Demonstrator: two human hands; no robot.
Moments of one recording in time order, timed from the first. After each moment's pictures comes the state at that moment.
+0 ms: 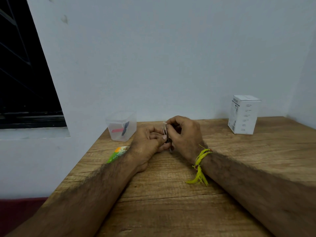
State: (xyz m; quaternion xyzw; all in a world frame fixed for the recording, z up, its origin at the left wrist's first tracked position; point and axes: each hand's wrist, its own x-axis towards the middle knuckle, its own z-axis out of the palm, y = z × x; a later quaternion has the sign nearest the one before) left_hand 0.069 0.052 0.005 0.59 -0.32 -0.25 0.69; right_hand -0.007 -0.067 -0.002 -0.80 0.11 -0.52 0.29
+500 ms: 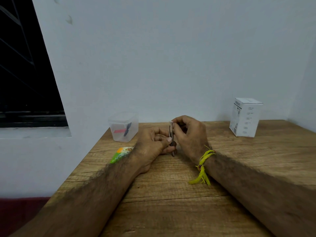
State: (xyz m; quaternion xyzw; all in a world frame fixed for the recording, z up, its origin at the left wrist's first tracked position) left_hand 0.068 0.051 0.005 0.60 -0.34 -0.26 0.68; right_hand -0.007 -0.070 0.001 -0.77 0.13 -0.53 0.32
